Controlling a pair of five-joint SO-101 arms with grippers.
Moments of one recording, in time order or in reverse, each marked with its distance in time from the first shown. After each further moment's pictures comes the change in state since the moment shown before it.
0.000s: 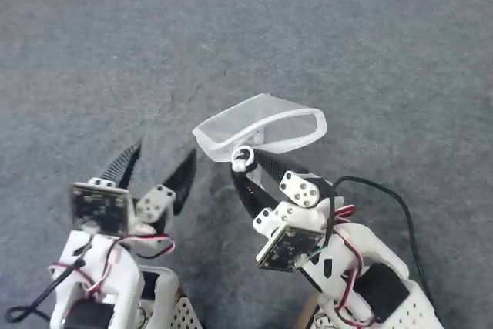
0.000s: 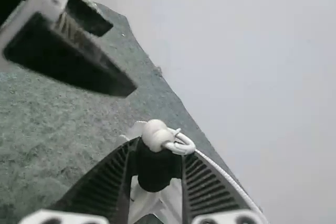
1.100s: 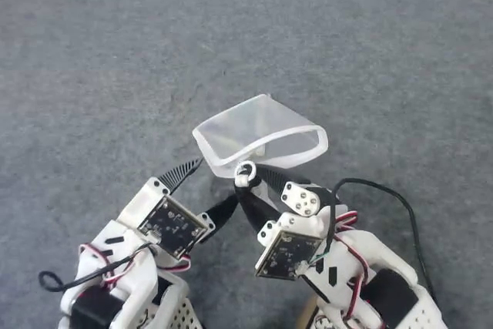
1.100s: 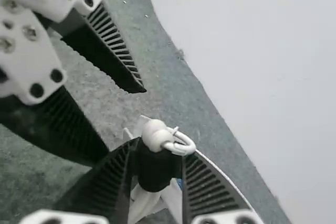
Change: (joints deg) left arm 19.2 0.0 3.8 3.3 -16.3; right arm -3.3 -1.1 -3.9 11.4 0.6
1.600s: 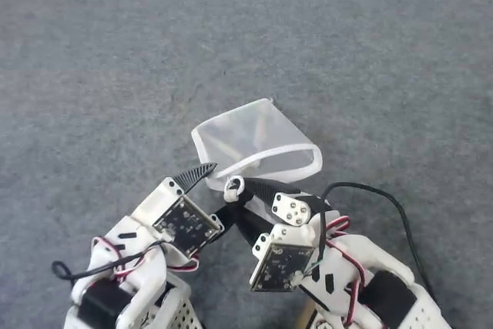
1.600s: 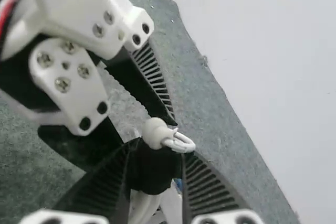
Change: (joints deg) left arm 4.7 0.0 4.4 -2.1 0.0; right arm -4.9 0.0 0.0 2.1 0.1
